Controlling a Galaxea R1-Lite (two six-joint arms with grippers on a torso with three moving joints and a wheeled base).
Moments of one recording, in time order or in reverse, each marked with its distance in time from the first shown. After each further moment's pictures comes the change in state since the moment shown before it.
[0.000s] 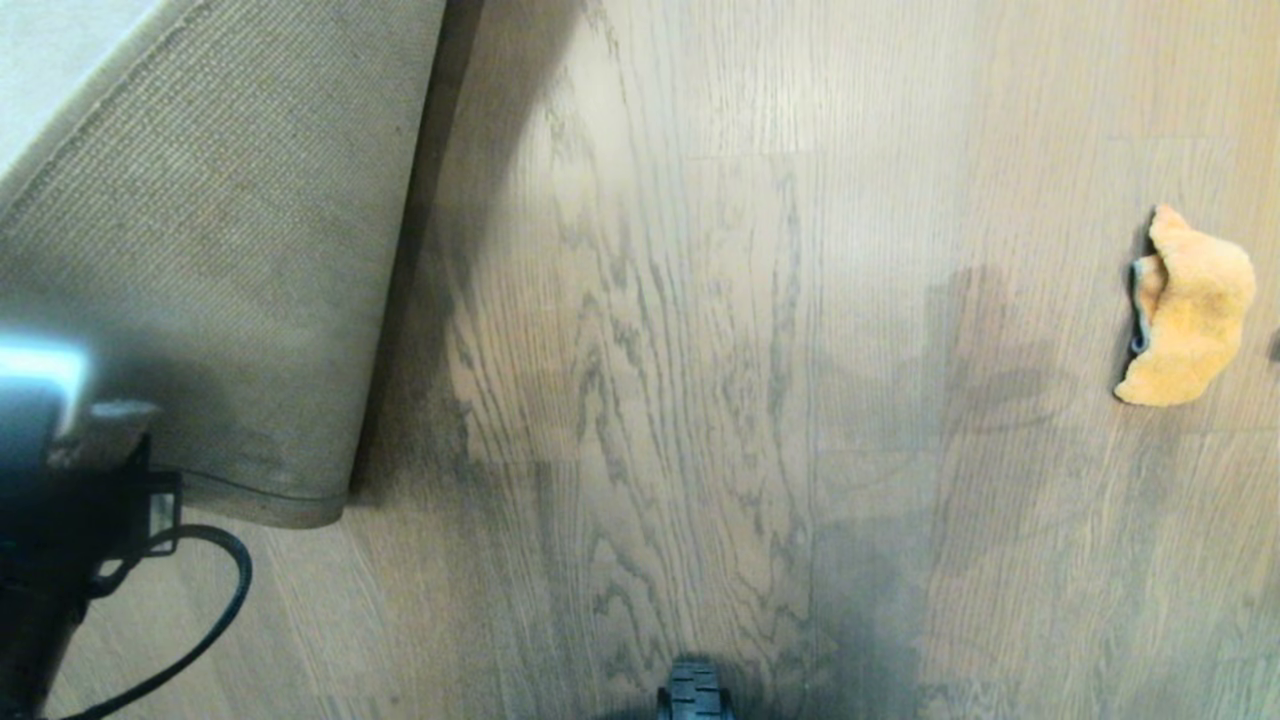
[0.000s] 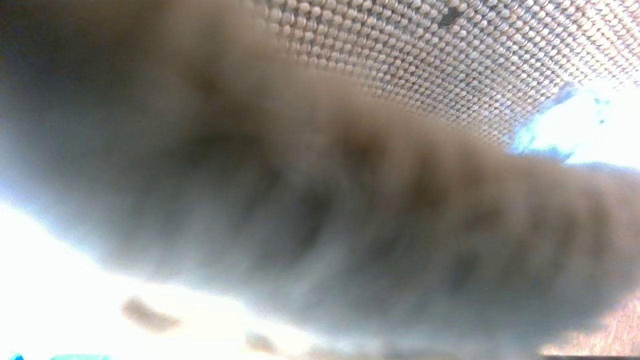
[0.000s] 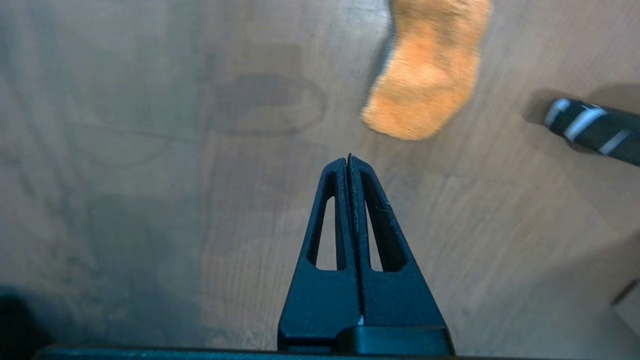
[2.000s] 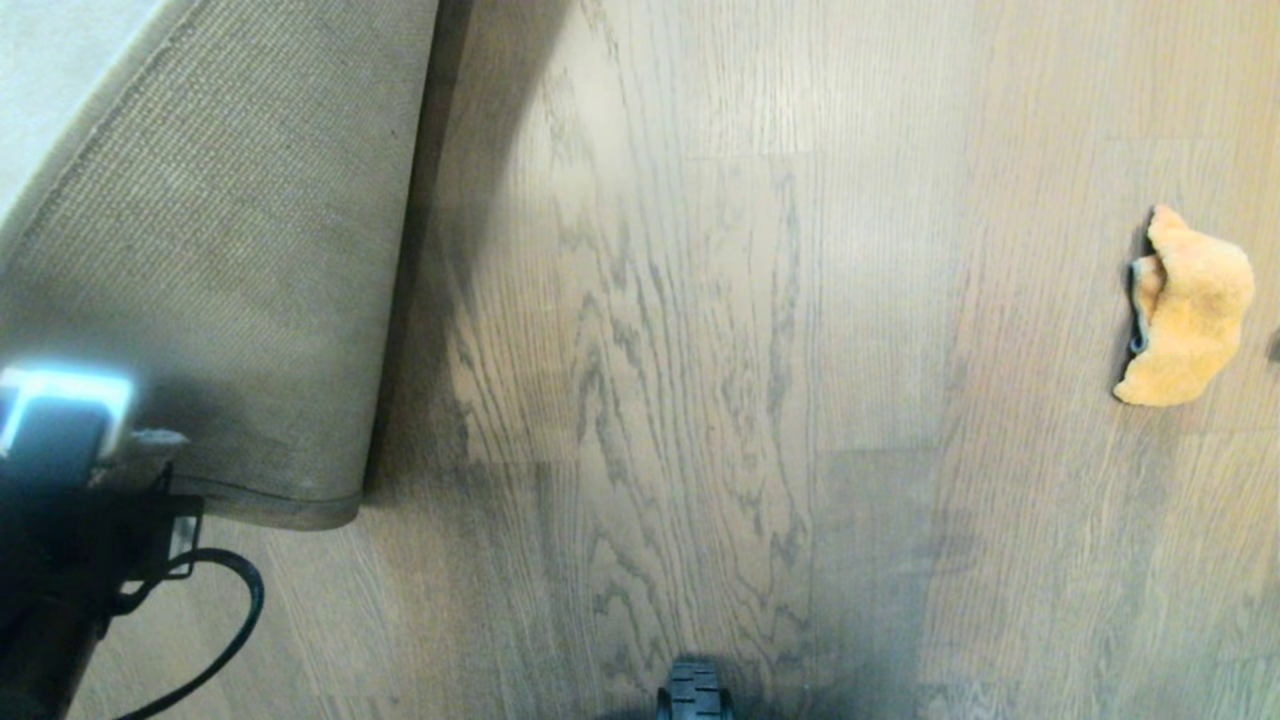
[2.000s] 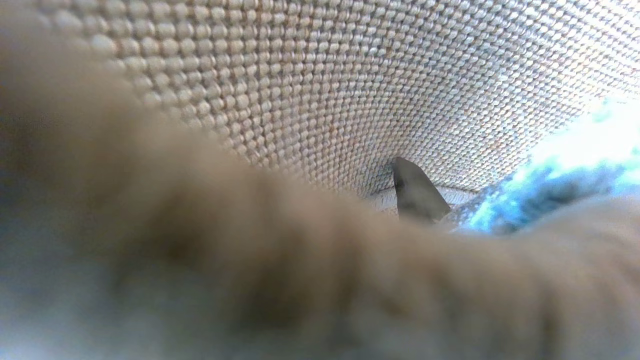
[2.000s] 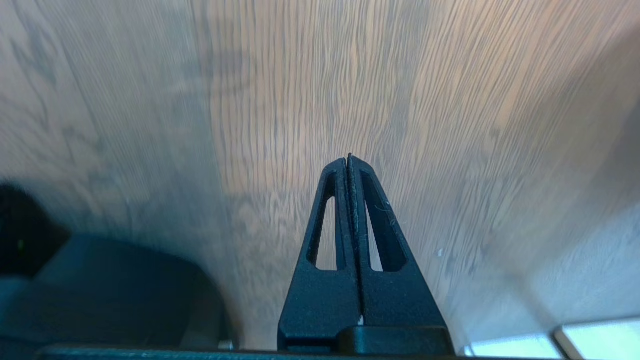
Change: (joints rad) left arm 0.000 0.033 0.010 0.064 -0.008 -0.002; right arm 0.326 -0.631 0.387 0.388 -0.474 0.120
